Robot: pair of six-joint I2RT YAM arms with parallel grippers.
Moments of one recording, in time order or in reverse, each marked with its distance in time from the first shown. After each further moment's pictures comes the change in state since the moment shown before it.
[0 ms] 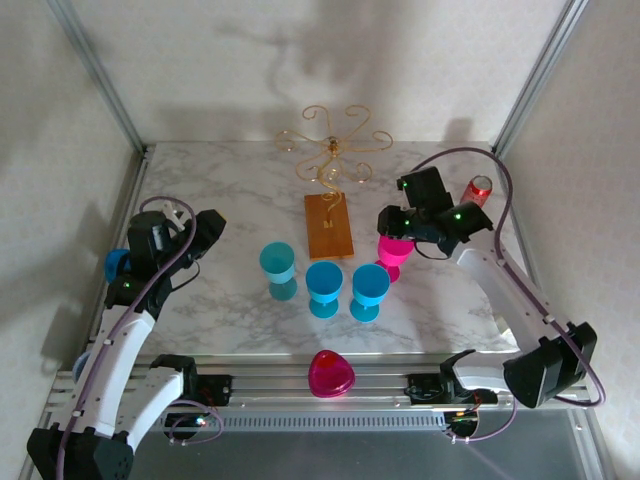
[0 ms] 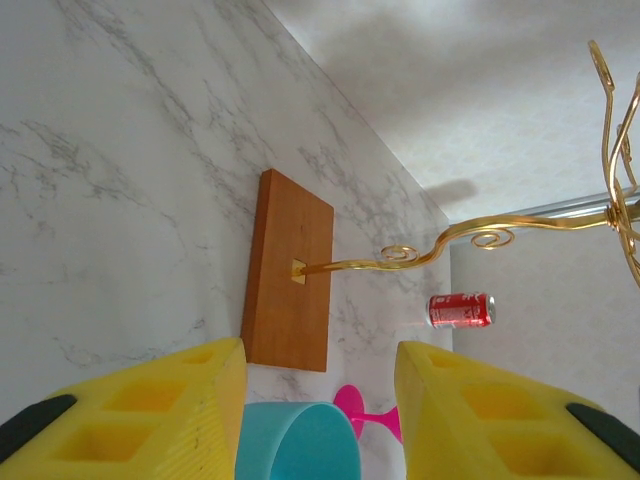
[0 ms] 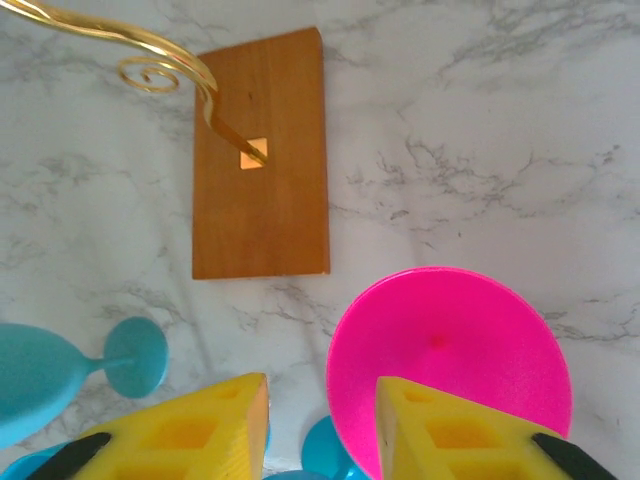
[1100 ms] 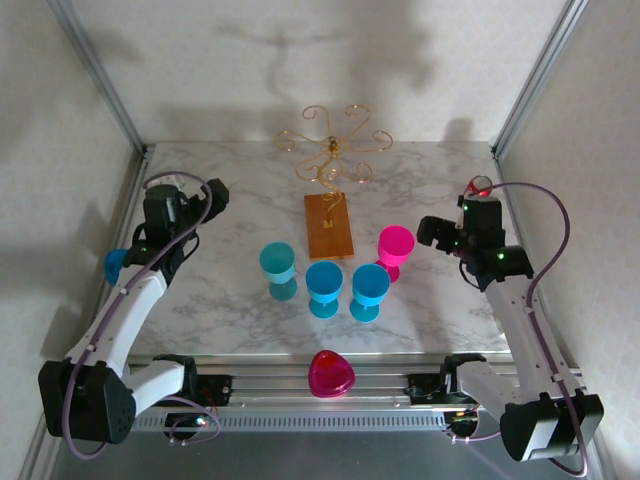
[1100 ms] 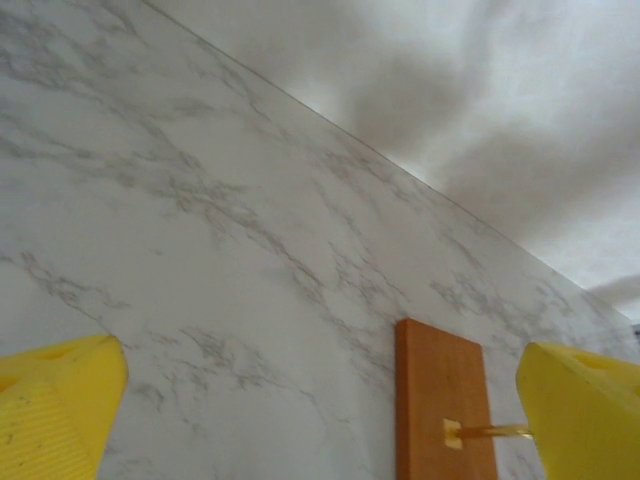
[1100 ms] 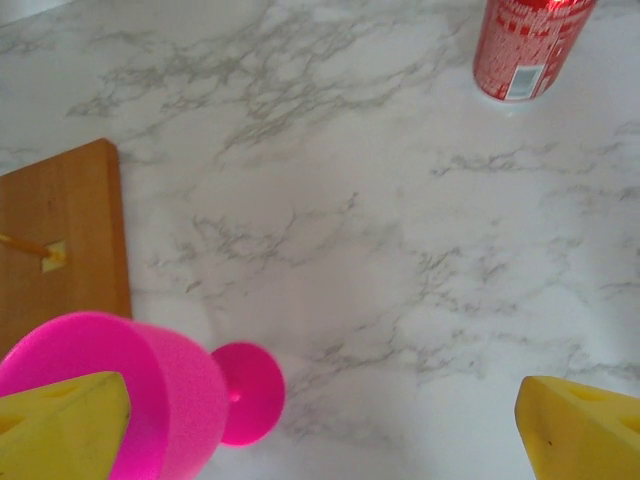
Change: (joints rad) left arm 0.000 0.288 0.081 0.216 -0.340 0.306; right arm -0.356 -0.290 -0.356 0.200 0.063 -0.164
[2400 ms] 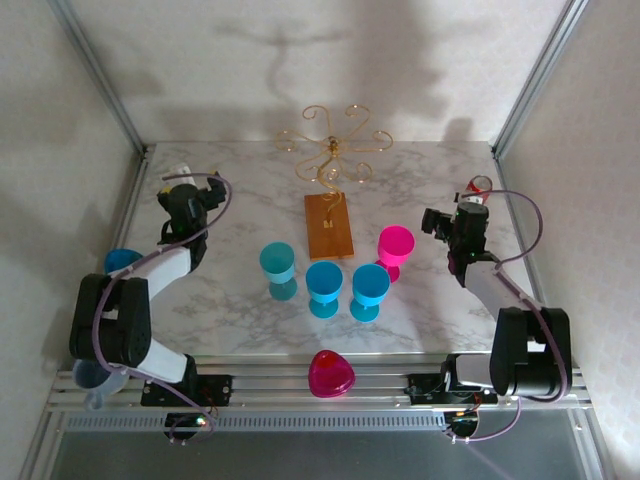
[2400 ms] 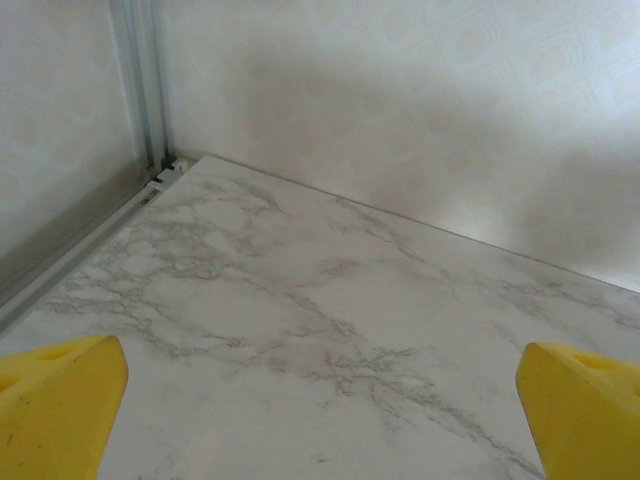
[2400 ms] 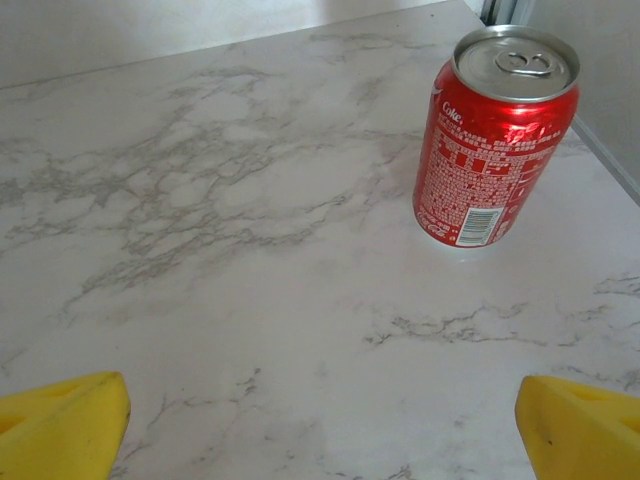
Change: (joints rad) left arm -0.004 0.387 -0.105 0.686 -0.337 0.377; right arm -0.102 0.332 -0.305 0.868 0.080 -0.142
